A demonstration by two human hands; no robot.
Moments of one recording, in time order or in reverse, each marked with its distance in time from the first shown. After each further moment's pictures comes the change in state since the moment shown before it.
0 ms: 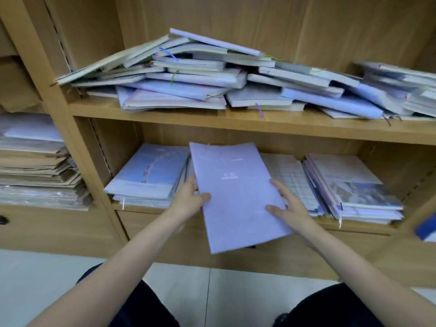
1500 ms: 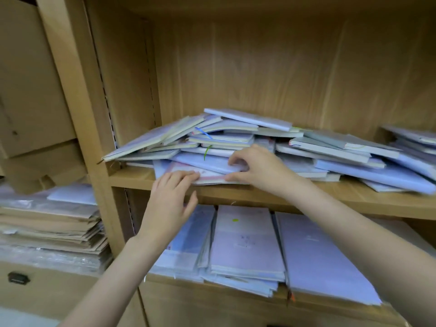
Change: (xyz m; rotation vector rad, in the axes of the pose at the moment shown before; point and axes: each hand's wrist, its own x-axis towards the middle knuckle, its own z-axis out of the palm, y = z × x) left_hand 0.045 0.098 -0.106 1.084 0.534 0.931; right_hand 0.107 -0.240 0.053 -0.885 0.005 -0.683
